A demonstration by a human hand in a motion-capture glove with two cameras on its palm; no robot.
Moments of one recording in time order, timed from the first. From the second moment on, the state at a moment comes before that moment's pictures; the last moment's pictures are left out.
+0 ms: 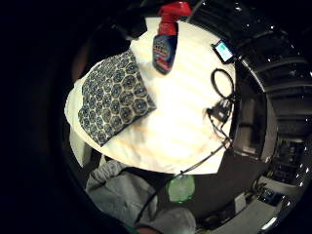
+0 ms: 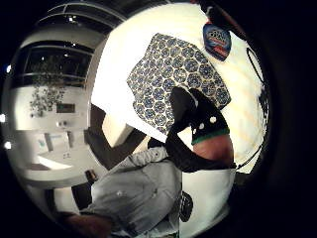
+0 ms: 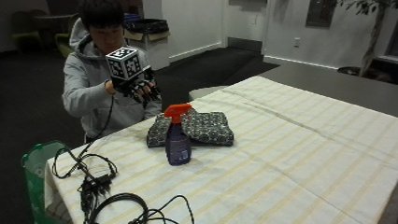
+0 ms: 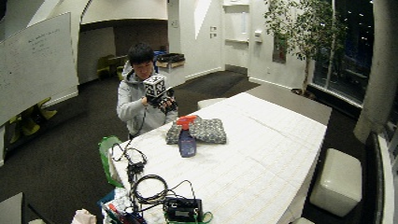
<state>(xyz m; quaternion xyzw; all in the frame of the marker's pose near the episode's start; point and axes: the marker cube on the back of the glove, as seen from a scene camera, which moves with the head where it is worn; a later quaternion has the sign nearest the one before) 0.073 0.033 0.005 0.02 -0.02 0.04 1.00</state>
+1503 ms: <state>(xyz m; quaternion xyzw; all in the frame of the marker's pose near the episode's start) 0.192 -0.076 0.077 0.21 -0.33 0.12 0.91</state>
